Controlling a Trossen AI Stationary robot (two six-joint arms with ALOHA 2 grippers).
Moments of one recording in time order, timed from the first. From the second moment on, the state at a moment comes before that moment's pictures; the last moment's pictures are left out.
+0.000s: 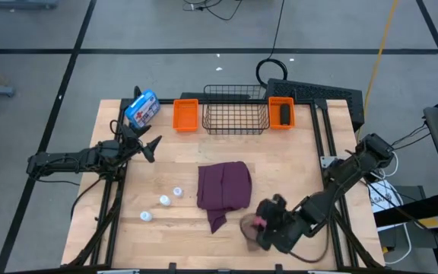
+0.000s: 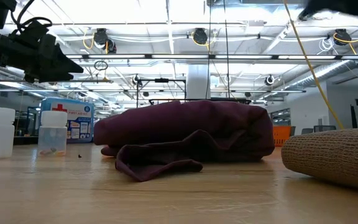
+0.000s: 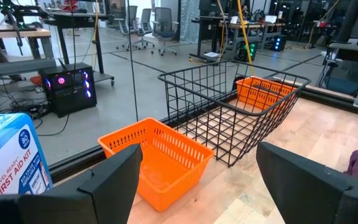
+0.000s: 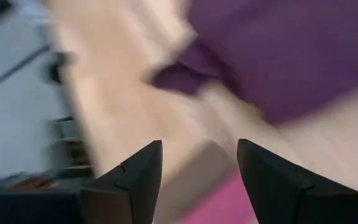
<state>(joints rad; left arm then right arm) 0.04 0.12 0.12 -0.13 -0.68 -0.16 0.73 1.63 1.25 -0.68 0.46 1.24</state>
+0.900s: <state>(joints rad) 0.04 0.12 0.12 -0.13 -0.68 -0.16 0.67 1.85 1.14 -0.70 0.16 1.60</state>
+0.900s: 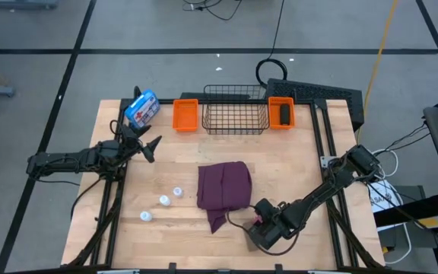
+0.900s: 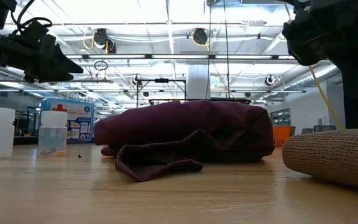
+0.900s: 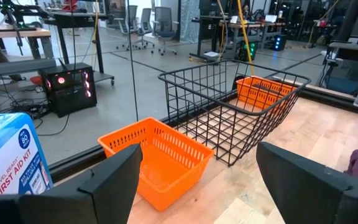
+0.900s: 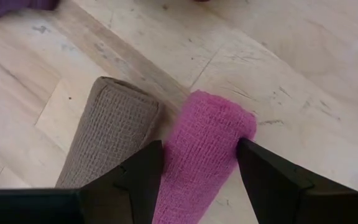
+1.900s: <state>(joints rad) 0.04 0.12 0.12 -0.13 -0.68 -0.16 0.49 1.67 1.13 -0.98 0.57 1.32</state>
